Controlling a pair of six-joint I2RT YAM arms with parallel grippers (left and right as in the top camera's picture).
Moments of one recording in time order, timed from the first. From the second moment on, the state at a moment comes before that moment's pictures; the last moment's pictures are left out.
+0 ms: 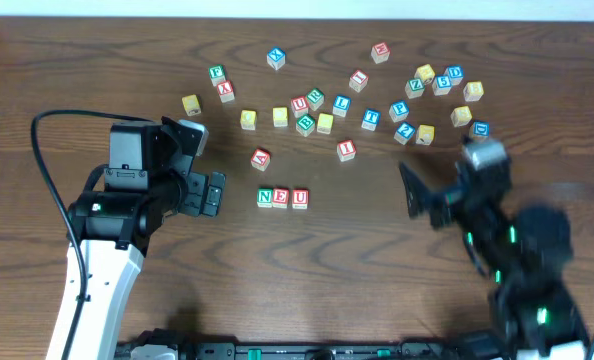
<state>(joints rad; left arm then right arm) -0.08 1.14 1.03 -0.87 0.15 0.17 0.23 0.76 0.77 -0.27 -0.20 -0.02</state>
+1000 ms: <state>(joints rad) -0.08 1.15 1.03 -0.87 0.15 0.17 0.29 1.95 1.98 -1.14 -0.22 -0.10</state>
